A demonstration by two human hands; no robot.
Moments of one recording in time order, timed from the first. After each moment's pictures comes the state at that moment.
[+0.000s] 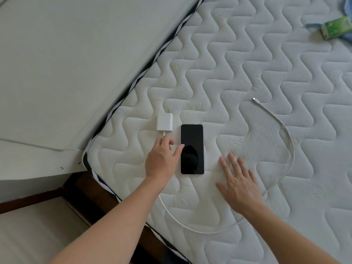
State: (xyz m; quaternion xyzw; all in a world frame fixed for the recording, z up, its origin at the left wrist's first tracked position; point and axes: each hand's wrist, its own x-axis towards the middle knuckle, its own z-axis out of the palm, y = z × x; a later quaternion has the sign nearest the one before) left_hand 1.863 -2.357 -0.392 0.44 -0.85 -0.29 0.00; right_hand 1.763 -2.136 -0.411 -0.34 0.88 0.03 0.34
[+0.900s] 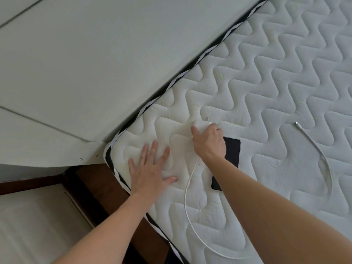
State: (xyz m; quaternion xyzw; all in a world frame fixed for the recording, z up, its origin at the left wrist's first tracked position) left_hand 1.974 -2.433 -0.430 0.41 -0.86 -0.16 -0.24; right_hand 1.786 -2.399 -0.395 -0.14 0.93 -0.17 0.30
